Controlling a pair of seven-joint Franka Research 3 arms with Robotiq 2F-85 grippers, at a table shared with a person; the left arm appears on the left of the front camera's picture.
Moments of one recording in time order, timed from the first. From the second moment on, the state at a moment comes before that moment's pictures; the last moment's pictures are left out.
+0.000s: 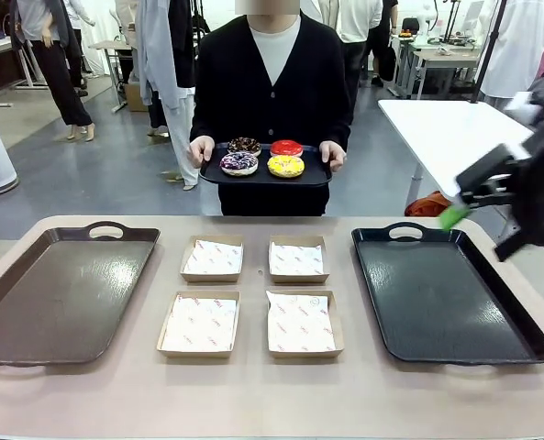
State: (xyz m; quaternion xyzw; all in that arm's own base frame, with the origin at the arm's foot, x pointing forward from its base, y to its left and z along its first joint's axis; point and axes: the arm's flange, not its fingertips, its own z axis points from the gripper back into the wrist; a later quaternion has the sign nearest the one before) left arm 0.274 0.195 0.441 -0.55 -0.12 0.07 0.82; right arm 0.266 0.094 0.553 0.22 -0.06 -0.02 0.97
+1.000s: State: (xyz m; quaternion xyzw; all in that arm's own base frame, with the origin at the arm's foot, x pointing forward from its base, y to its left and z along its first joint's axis) left arm 0.274 0.195 0.441 -0.55 -0.12 0.07 0.82; right arm 0.365 0.190 0.396 0.11 -0.08 -0.01 0.99
